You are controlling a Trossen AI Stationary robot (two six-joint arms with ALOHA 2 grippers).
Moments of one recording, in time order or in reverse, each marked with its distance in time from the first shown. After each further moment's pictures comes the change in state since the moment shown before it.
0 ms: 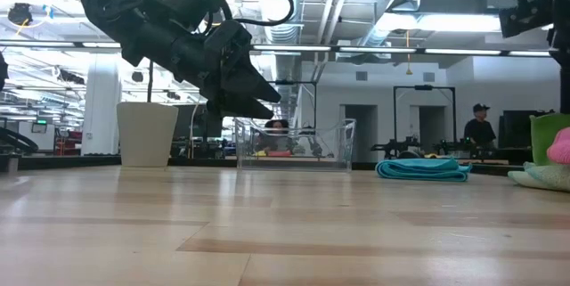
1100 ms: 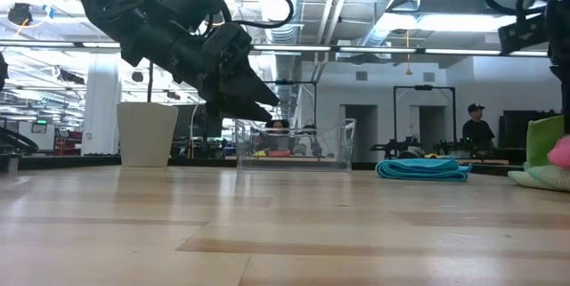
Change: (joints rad) left arm 0.000 0.000 0.000 -0.018 -0.001 0.011; right arm -0.022 0.017 -0.073 0.108 -0.032 -0.013
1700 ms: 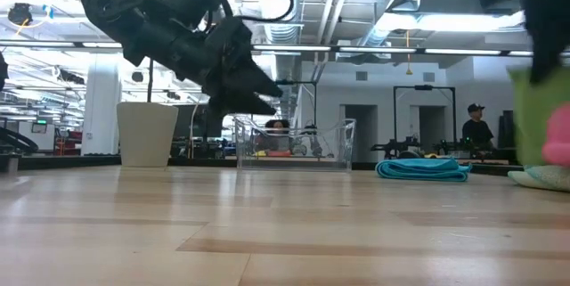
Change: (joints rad) left arm 0.000 0.000 0.000 0.067 0.018 -0.008; right arm -0.055 0.003 0.278 -0.219 0.119 -0.101
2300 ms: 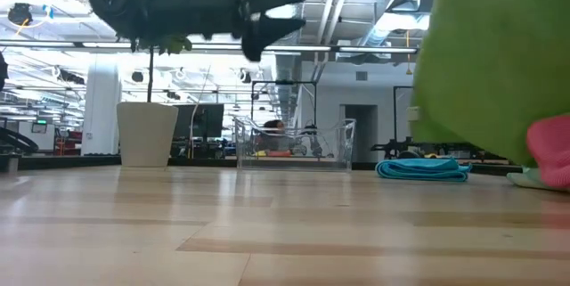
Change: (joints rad) left arm -0.014 0.004 0.065 0.427 0.087 0.148; right arm 0.039 -0.004 0.473 0.059 0.180 -0.291
